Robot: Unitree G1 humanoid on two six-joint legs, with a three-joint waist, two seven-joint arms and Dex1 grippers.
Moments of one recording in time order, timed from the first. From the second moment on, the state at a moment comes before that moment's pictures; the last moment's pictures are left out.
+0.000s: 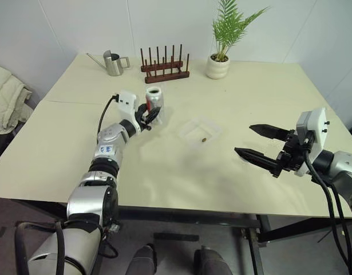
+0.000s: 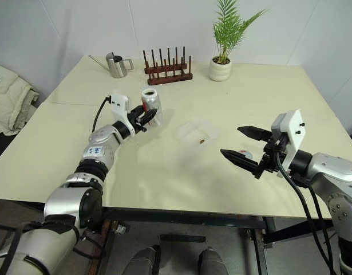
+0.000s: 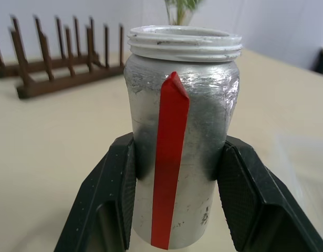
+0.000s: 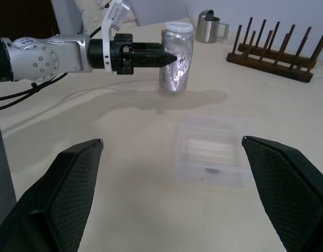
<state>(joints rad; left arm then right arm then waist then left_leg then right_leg) -1.05 0.27 0.21 1.06 -0.15 -0.10 -0.57 -0.28 -0.84 -0.32 -0.45 0.80 0.68 0.78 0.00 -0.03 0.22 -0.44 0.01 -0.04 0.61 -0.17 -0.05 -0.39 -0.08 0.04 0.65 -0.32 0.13</state>
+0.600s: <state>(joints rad) -0.87 0.30 0.09 0.78 -0.09 -0.03 -0.57 -0.29 -0.84 -0.29 -0.43 0.79 0.68 0.80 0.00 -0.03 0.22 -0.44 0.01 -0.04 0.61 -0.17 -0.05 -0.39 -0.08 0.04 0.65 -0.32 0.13</state>
